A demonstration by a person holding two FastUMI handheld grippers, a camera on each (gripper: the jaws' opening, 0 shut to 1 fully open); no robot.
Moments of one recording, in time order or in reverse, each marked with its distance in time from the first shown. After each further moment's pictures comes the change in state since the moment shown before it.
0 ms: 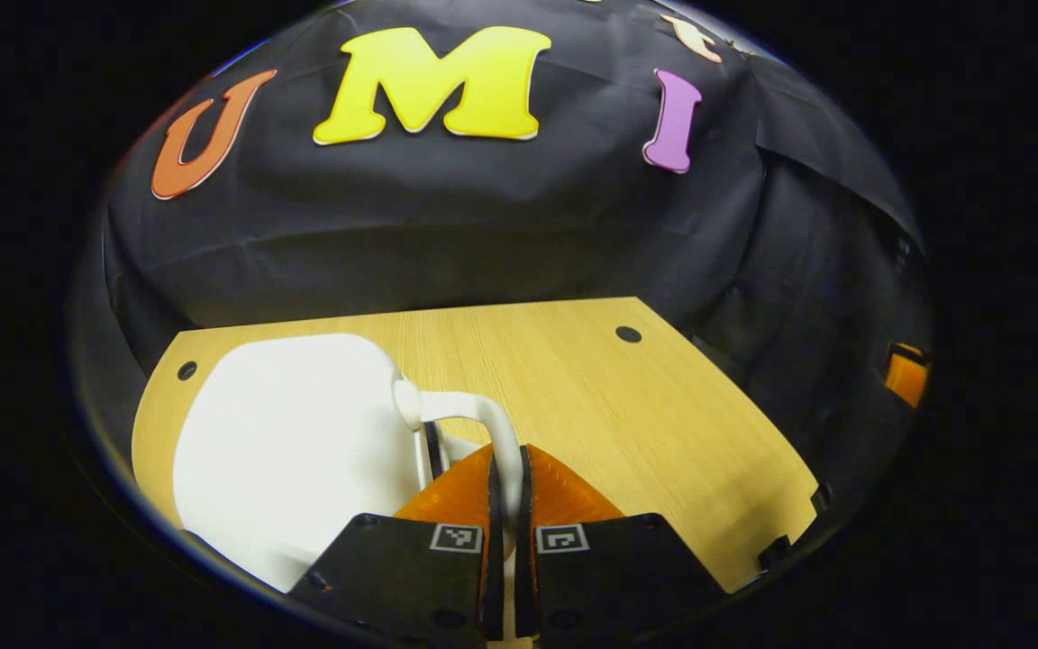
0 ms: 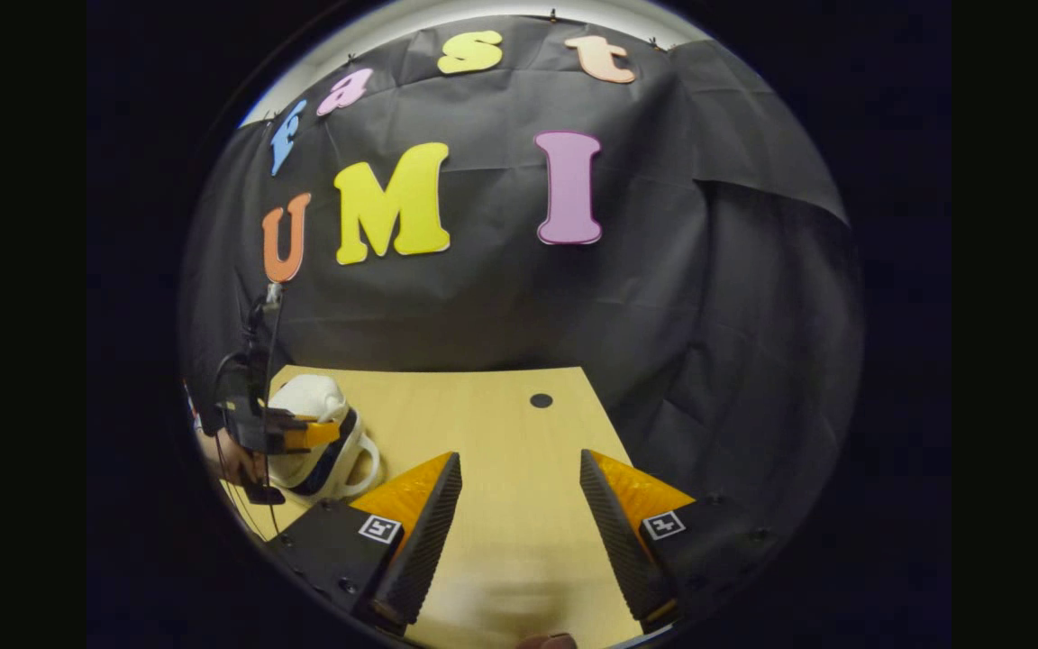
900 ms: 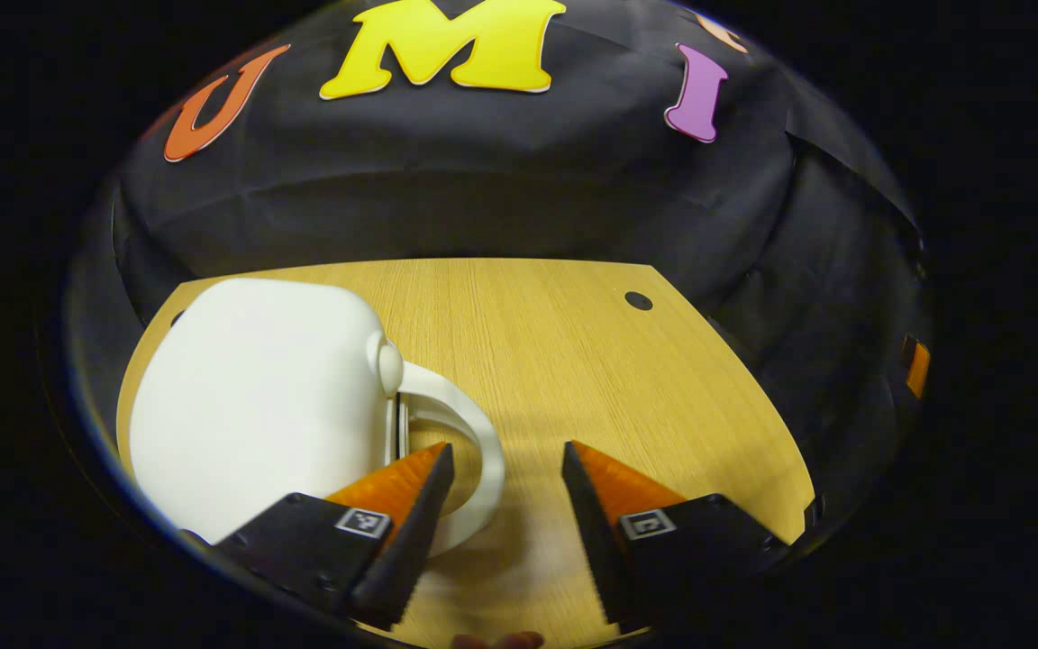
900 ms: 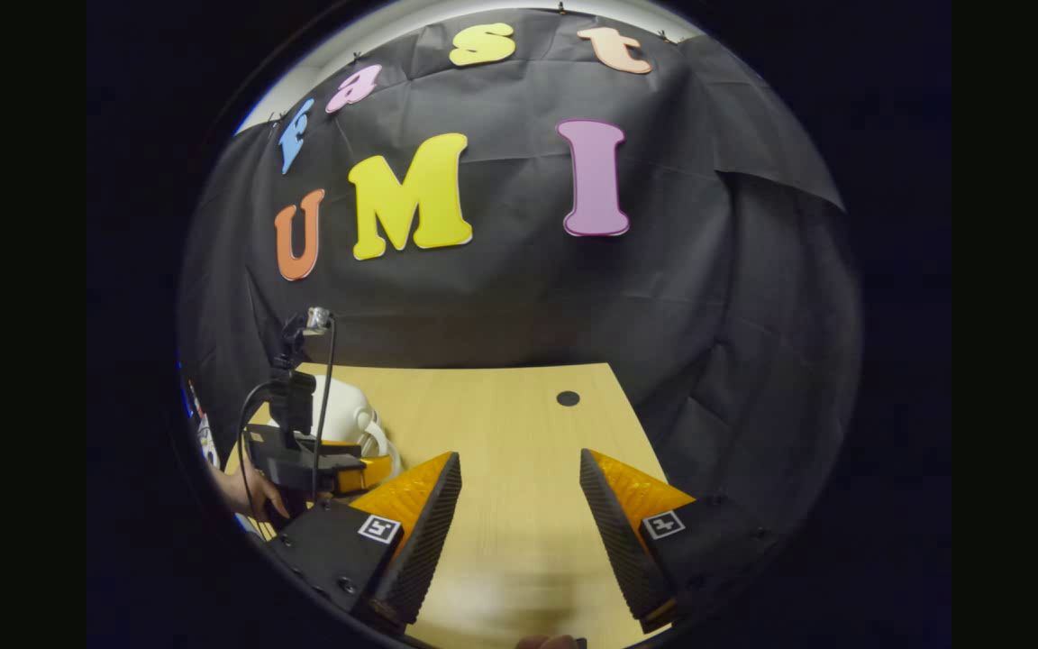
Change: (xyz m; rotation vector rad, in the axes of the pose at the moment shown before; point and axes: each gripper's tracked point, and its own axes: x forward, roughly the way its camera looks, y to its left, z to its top) left arm -0.004 -0.028 -0.011 -0.076 0.043 0.064; right arm 0.022 0.046 0.010 -0.022 0.011 0.114
